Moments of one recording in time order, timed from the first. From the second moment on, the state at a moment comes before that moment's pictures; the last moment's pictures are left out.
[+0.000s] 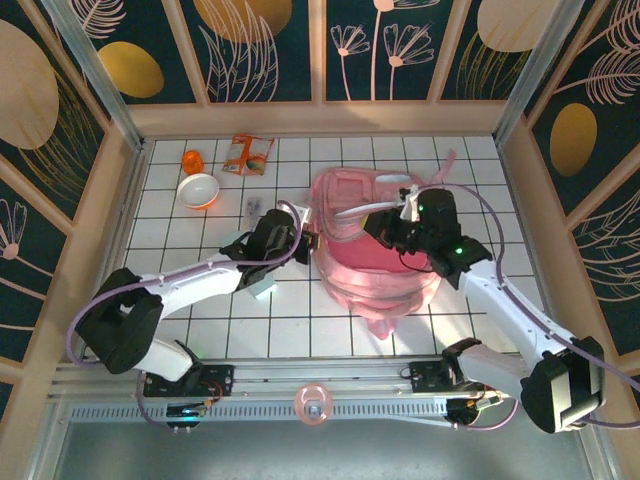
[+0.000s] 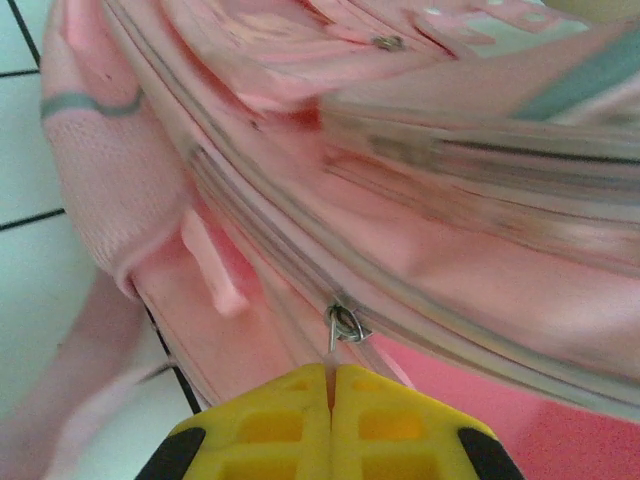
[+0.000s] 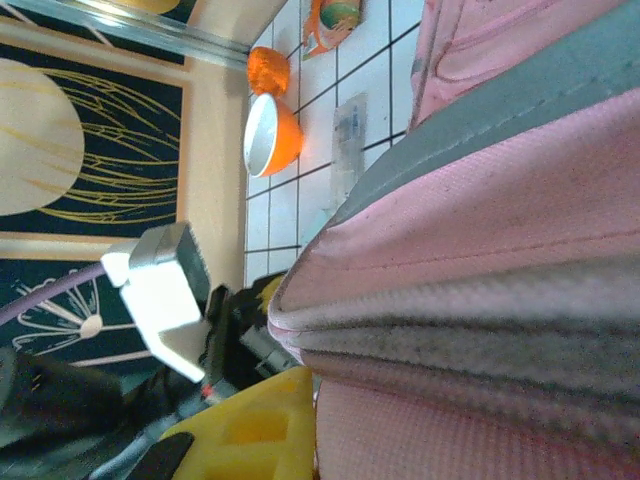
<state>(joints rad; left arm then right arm) -0.73 1.49 0.80 0.12 0.04 -0.39 0.42 1.07 0.82 -0.25 -0.53 0.94</state>
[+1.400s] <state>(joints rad) -0.43 1.35 0.79 -0.11 0.02 -0.58 0.32 1.28 0.90 -0.21 -0.62 0.80</state>
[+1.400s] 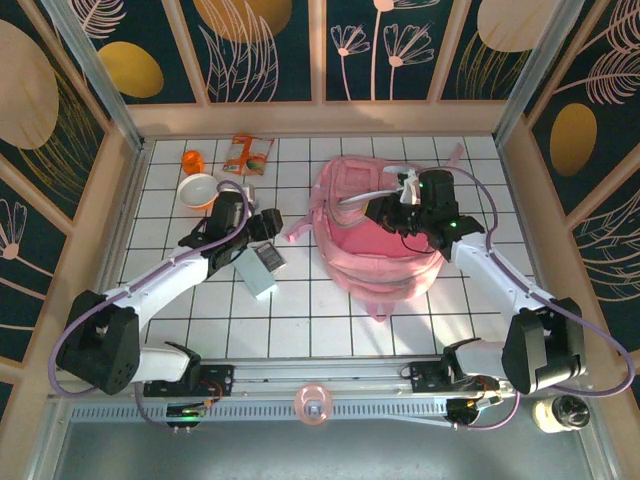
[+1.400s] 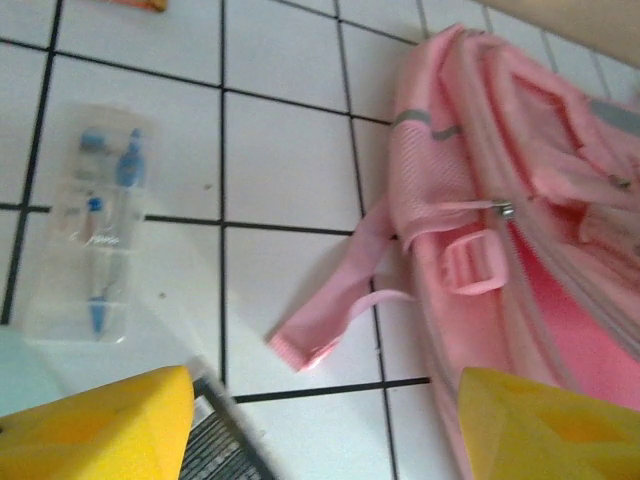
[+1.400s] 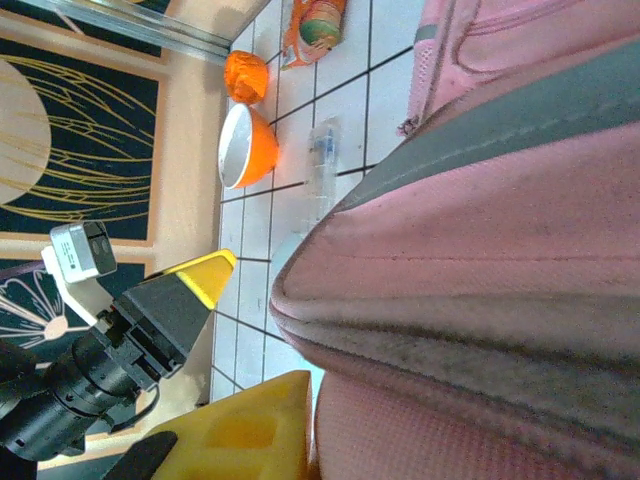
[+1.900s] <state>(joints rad) -0.33 1.79 1.13 -0.27 -0.13 -0.32 0.40 1.29 0.90 -0.20 -0.55 0.81</state>
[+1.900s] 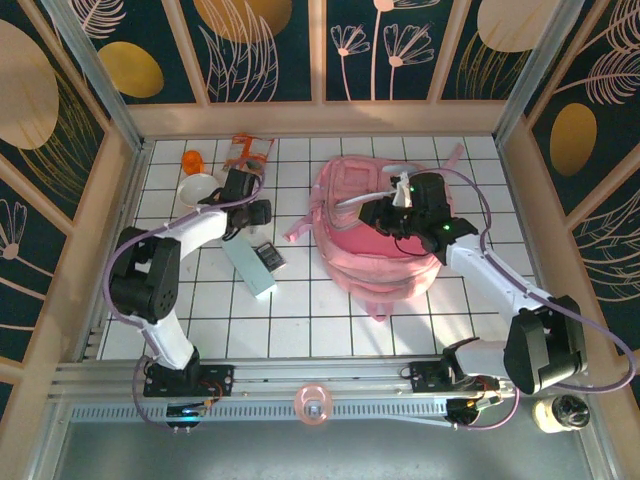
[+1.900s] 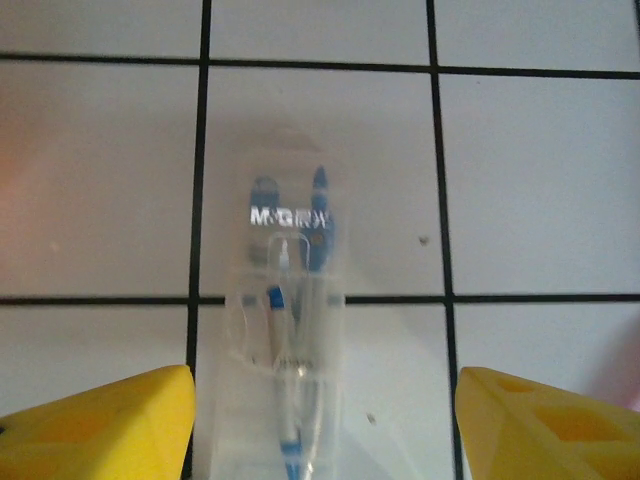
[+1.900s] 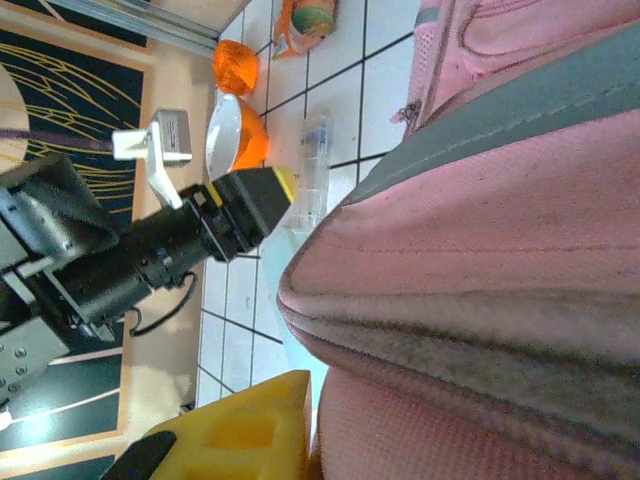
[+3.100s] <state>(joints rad) -0.32 1.94 1.17 -0.30 -0.04 -0.27 0.43 1.36 0.93 -0.17 -0.55 0.80</state>
